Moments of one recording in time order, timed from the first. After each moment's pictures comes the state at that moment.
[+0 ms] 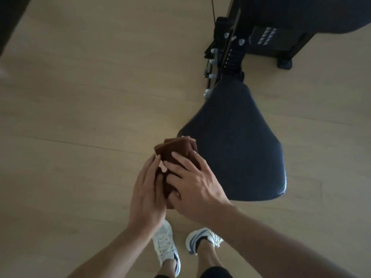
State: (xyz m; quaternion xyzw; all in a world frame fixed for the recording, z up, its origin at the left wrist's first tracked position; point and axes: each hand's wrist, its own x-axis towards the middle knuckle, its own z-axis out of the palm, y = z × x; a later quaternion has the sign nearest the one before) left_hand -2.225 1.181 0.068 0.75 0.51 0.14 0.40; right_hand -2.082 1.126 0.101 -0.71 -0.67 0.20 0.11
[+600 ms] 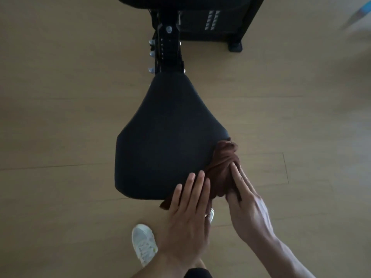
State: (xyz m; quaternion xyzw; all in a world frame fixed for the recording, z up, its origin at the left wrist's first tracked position) left_hand -2.124 1.060 0.073 0.96 0.20 -0.07 0.19; right_hand -1.989 0.953 0.097 -0.92 -0.24 0.22 0.20
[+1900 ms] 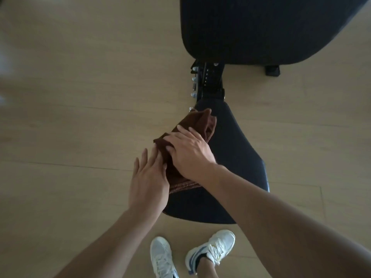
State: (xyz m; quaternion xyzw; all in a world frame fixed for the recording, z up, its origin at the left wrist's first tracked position) left_hand -2.123 1.236 0.103 0.86 0.46 -0.11 0.21; right_hand -1.983 1.215 0.087 -0.78 -0.57 0.24 0.12
